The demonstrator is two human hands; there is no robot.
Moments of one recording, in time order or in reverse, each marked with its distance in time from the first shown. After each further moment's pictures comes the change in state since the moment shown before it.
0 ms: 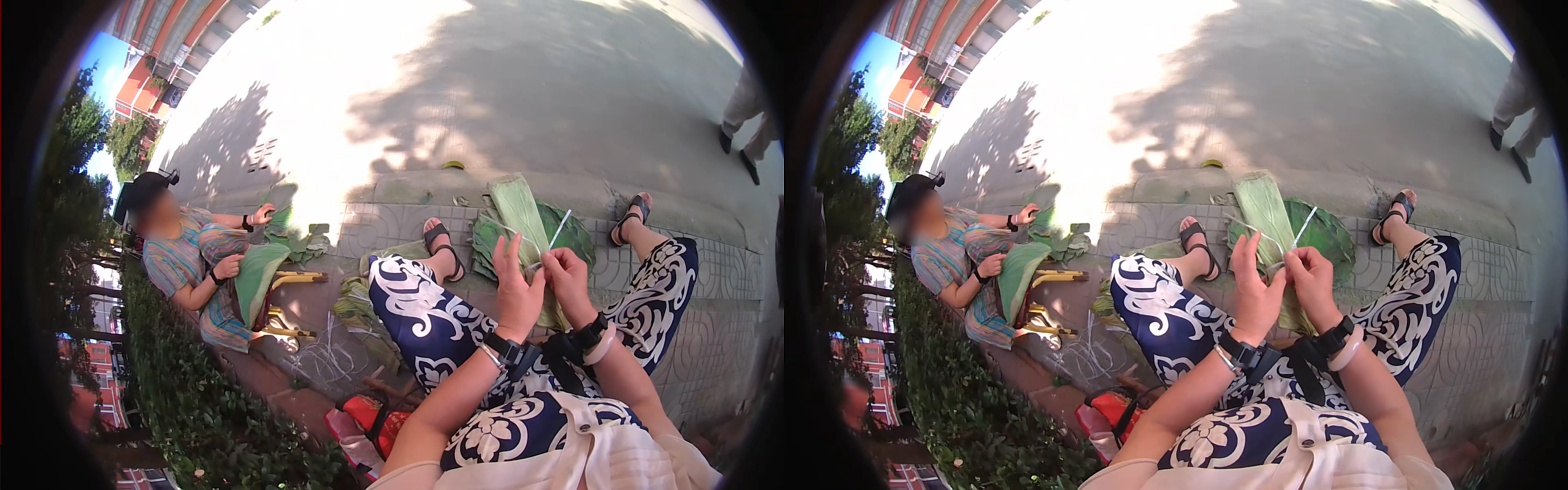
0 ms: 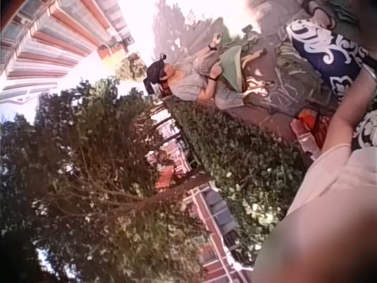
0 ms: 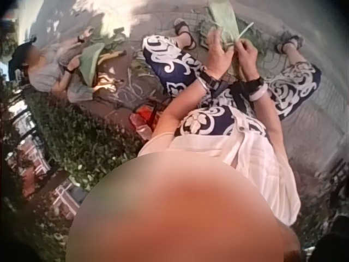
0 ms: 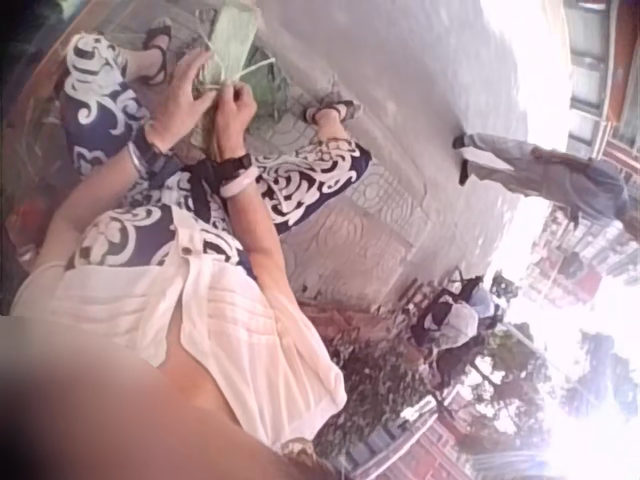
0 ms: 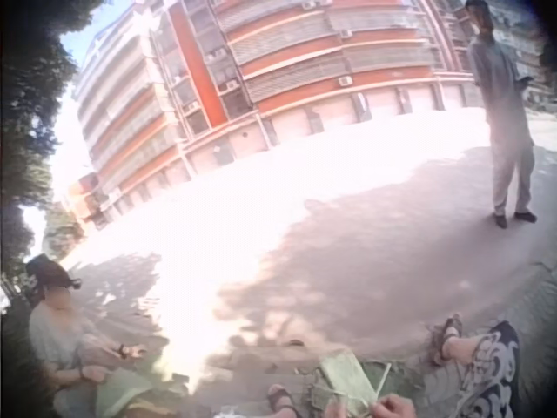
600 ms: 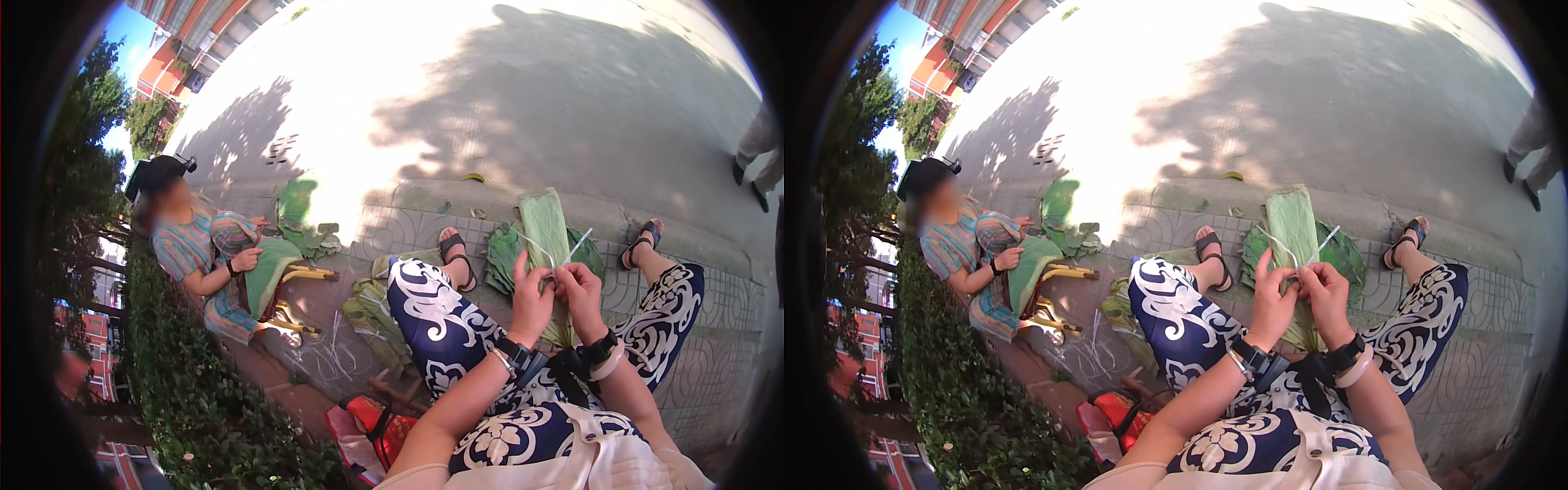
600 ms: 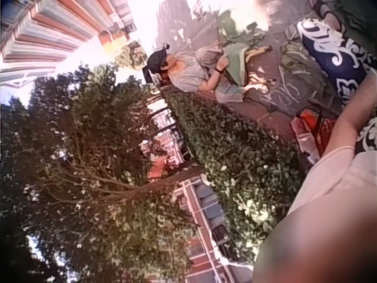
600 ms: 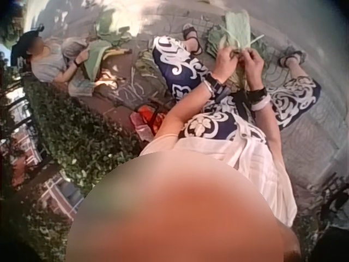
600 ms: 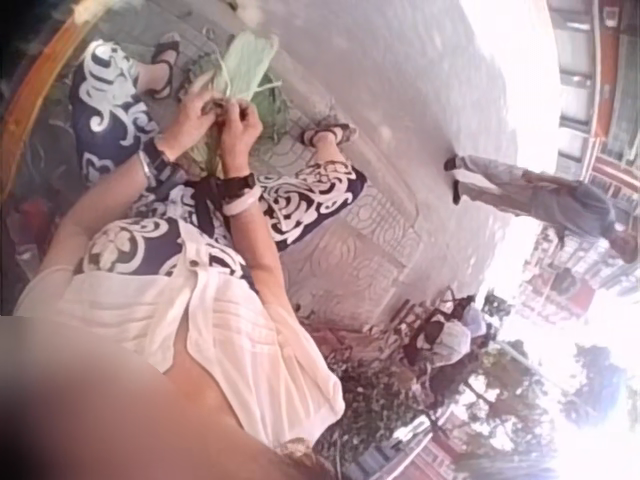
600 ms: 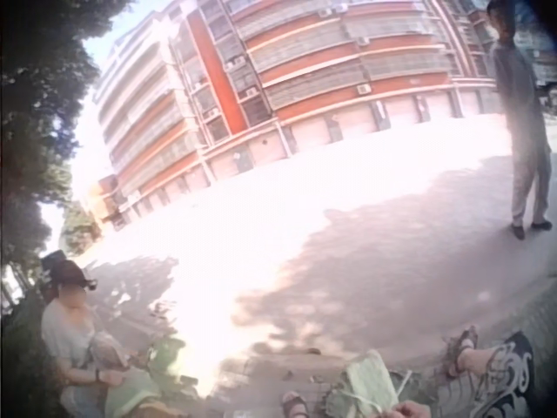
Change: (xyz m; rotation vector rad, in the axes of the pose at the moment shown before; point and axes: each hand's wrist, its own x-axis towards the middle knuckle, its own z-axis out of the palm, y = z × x) left_hand 0.001 -0.032 0.005 -0.038 0.000 0.055; right_hand -0.006 -0.016 0.008 0.001 -0.046 -0.011
